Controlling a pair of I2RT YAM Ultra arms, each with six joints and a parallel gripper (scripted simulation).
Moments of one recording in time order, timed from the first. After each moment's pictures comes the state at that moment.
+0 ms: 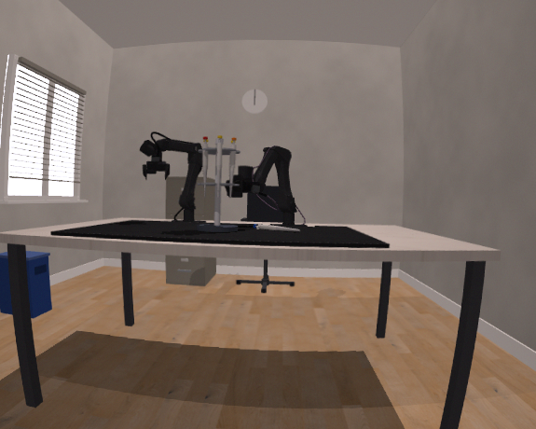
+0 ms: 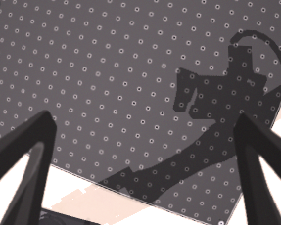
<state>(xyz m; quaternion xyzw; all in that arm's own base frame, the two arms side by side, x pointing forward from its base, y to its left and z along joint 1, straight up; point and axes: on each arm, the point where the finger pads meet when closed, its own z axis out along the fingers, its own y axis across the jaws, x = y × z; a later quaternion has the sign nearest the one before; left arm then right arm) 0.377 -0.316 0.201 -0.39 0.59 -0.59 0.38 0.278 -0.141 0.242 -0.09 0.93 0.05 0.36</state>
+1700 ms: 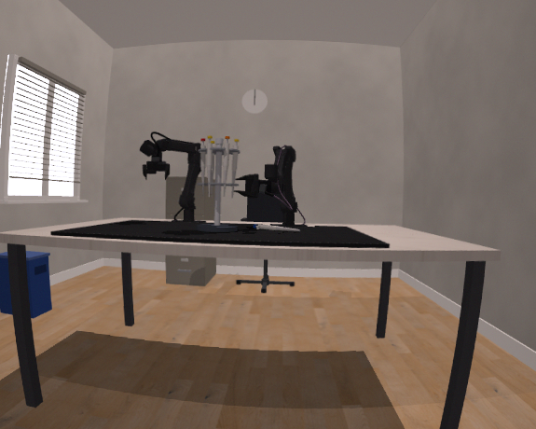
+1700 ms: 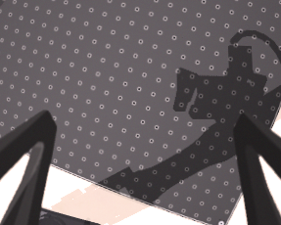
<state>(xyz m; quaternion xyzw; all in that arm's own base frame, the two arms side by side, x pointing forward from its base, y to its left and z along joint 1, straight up) 0.411 -0.277 0.201 -0.19 0.68 -0.68 0.19 0.278 -0.141 0.242 -0.09 0.93 0.05 0.36</state>
